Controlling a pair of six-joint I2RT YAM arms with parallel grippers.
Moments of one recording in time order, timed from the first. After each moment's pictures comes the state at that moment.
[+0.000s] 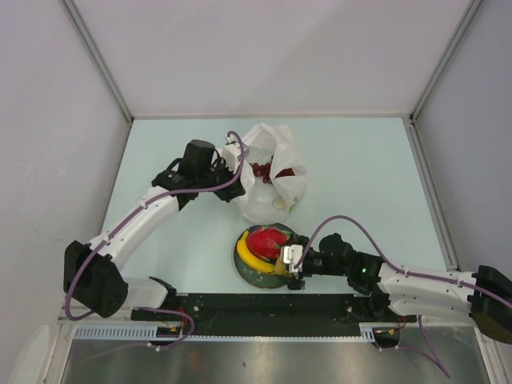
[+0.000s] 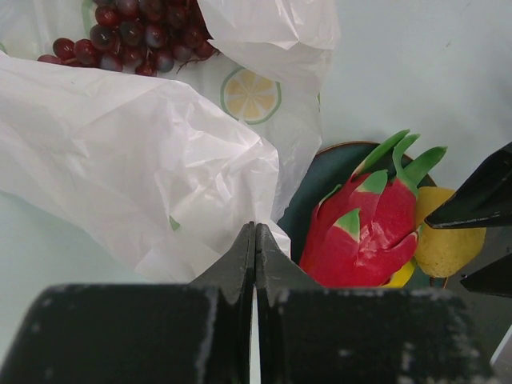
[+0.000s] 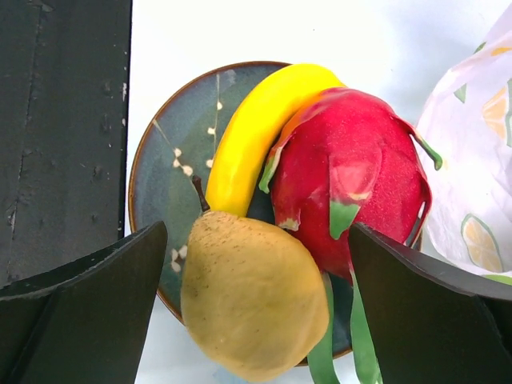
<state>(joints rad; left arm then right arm) -0.48 1.32 1.11 -0.49 0.43 0.09 1.11 0.91 0.29 0.24 -0.25 -0.42</state>
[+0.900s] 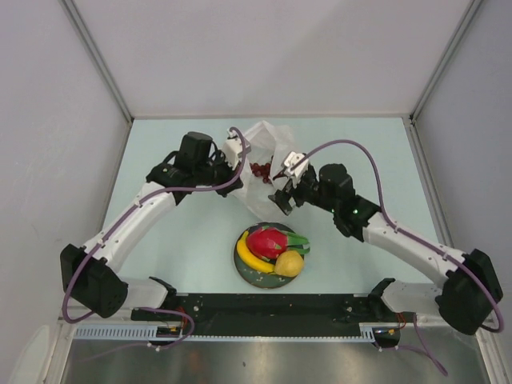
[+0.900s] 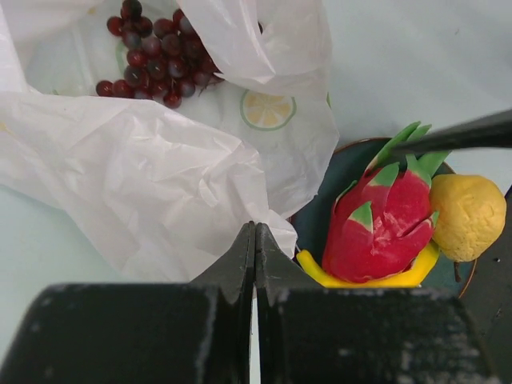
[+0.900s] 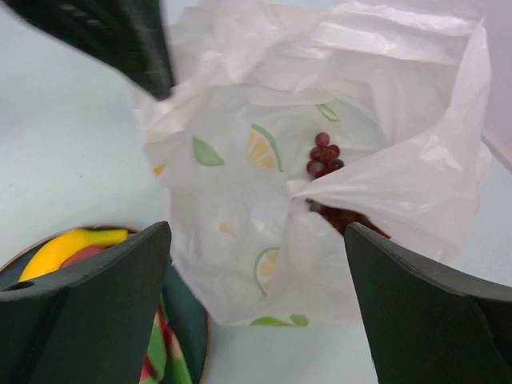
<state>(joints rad) -0.48 1.32 1.21 -0.59 0.42 0.23 0.73 1.19 0.84 0.11 -0.22 -0.24</state>
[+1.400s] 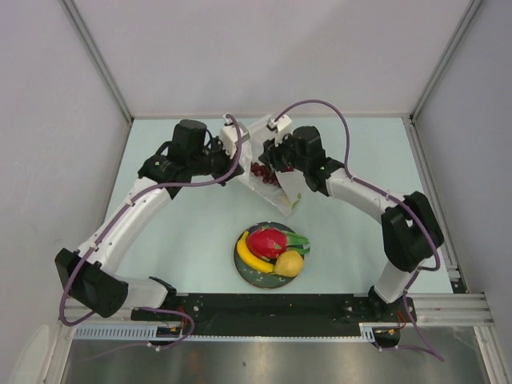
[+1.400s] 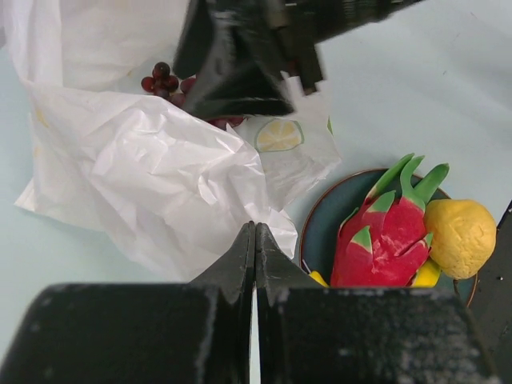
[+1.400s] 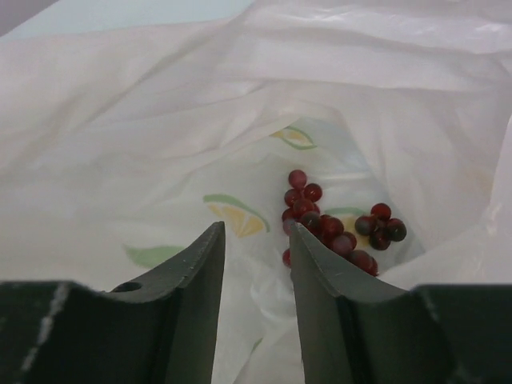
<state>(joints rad) -0.47 1.32 1.34 -0.62 0.43 0.26 0.61 1.67 1.23 0.15 -0.23 -0.02</state>
